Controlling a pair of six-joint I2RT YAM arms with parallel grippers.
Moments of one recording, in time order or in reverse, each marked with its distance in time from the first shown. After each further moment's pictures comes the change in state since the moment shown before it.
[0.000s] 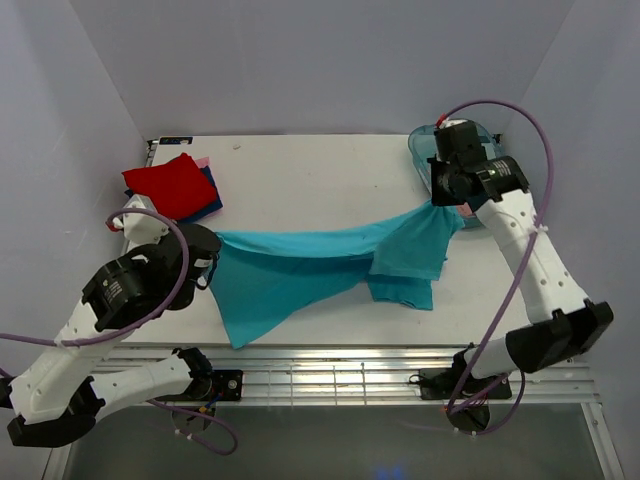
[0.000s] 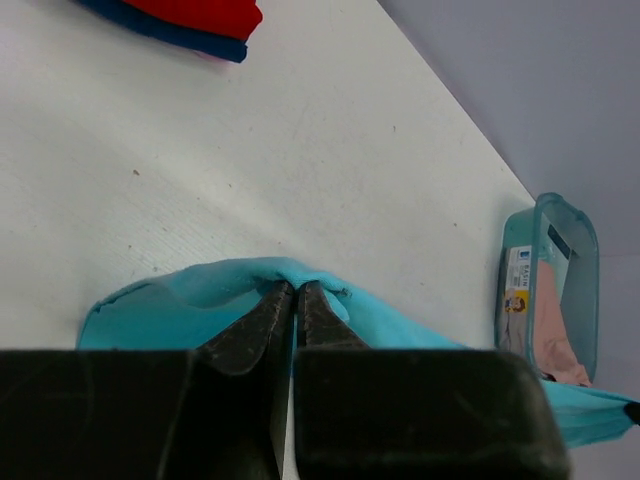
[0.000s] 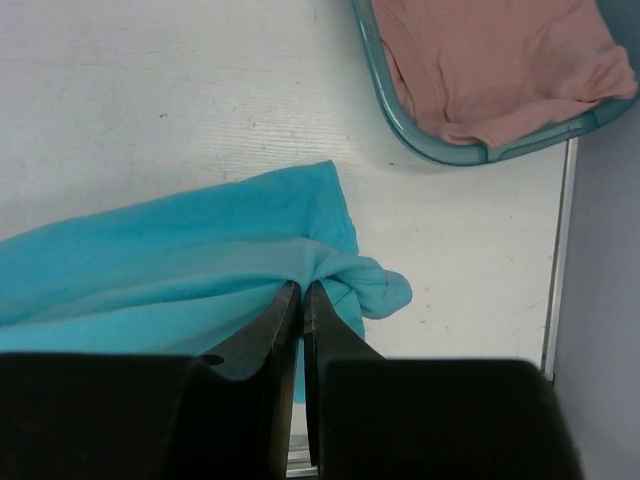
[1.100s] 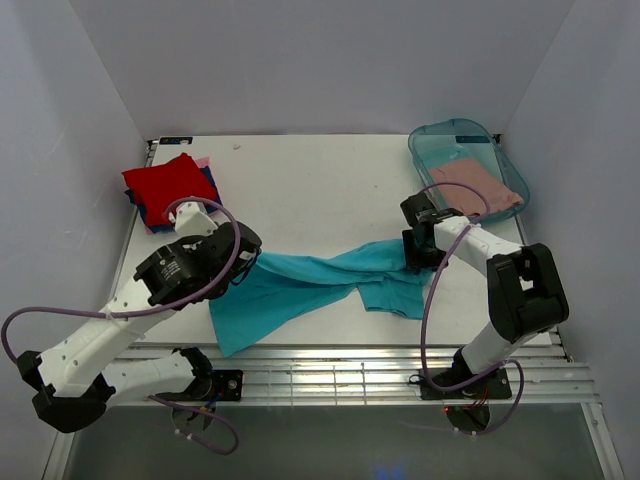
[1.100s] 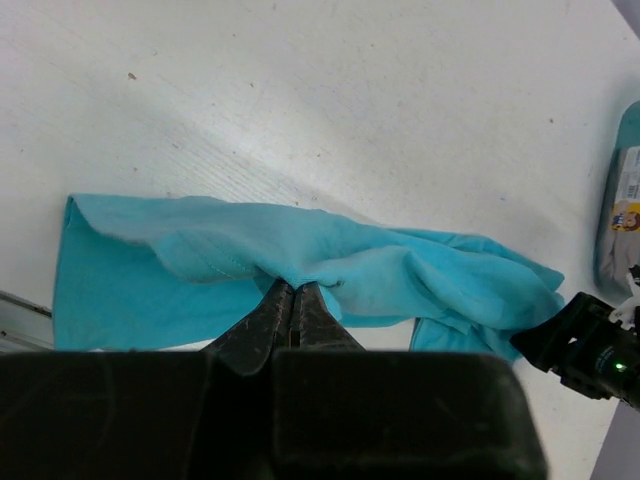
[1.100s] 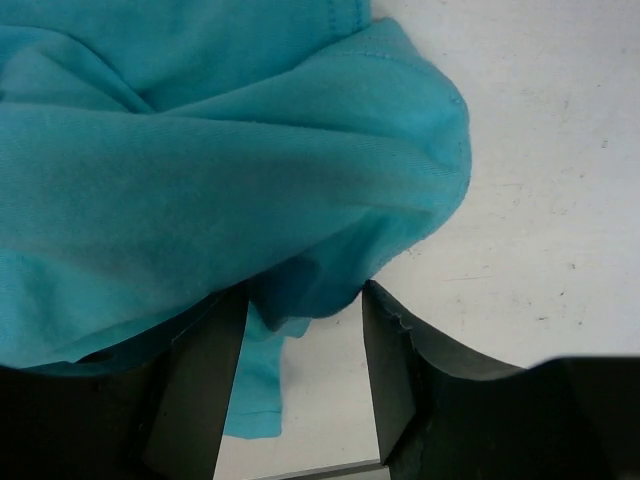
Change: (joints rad) left arm 0.000 0.115 -0.122 0.052 0.182 0.013; right arm -0.009 0.214 -0.663 0.393 -0.037 0.055
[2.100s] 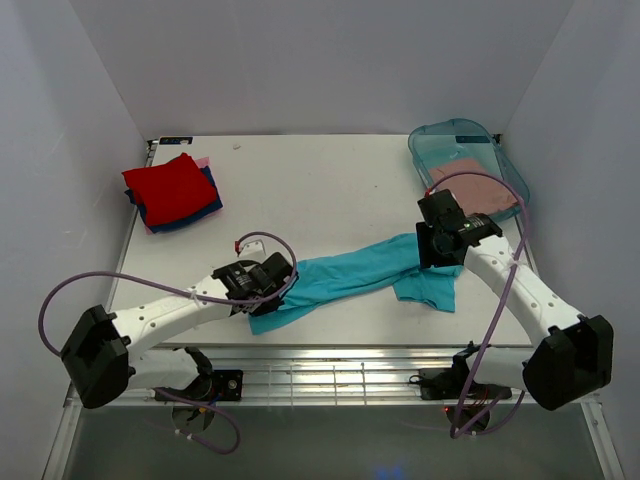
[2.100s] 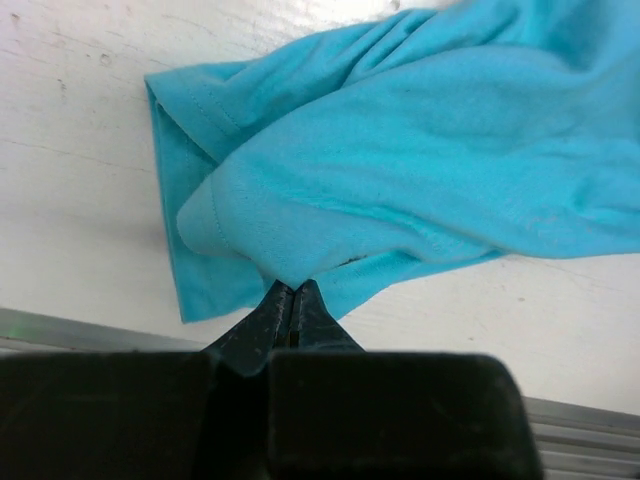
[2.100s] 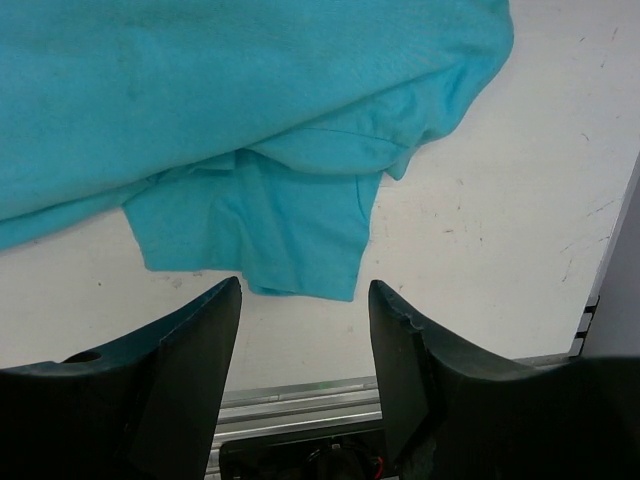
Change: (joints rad) left arm 0.000 0.210 -0.523 0.462 0.330 0.218; right arm 0.053 -0.390 0.050 -0.240 0.061 -0.002
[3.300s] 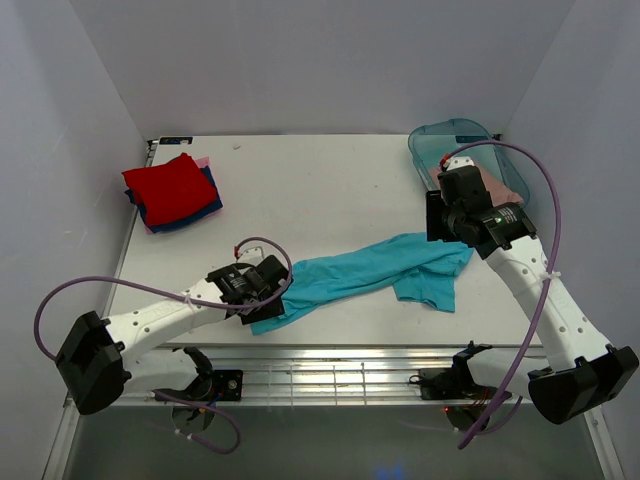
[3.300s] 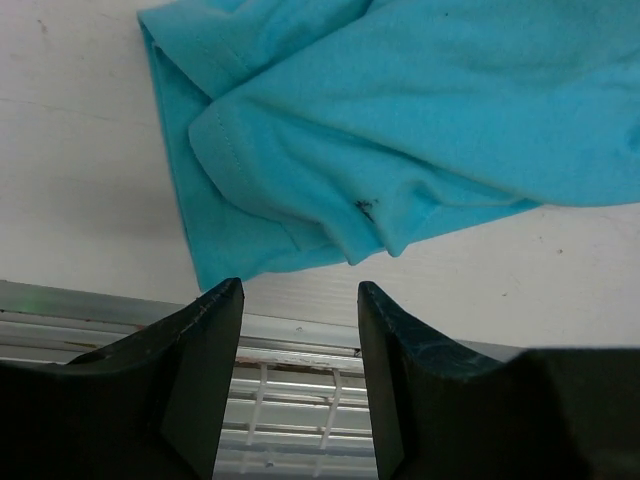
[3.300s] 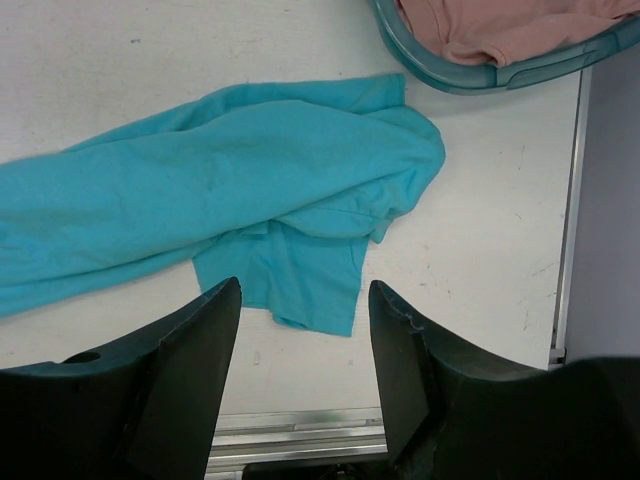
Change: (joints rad) left arm 0.030 -0.065 0.002 -0.072 0.097 0.053; right arm 0.002 -0.056 0.250 -0.047 0.014 -0.039
